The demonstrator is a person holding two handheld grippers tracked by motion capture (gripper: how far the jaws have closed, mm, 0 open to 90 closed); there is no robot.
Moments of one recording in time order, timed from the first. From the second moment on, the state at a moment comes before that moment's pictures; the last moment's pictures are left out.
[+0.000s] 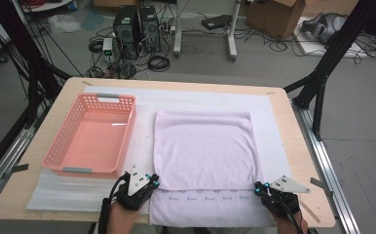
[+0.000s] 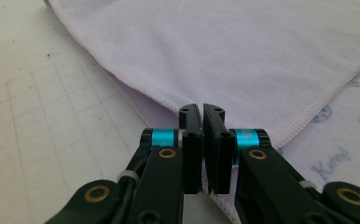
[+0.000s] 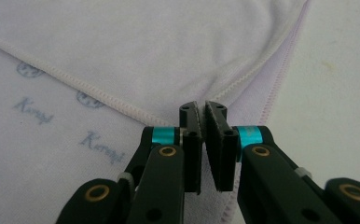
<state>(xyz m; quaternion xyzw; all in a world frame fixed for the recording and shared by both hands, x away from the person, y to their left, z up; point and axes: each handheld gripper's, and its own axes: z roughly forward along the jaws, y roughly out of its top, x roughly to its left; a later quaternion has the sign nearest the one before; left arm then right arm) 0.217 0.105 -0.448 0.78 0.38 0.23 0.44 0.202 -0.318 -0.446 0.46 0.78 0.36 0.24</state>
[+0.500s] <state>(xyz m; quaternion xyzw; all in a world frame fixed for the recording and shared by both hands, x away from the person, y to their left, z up) 0.207 0.120 -0.446 0.76 0.41 0.16 0.48 0.194 -0.330 -0.442 0.47 0.77 0.39 0.21</state>
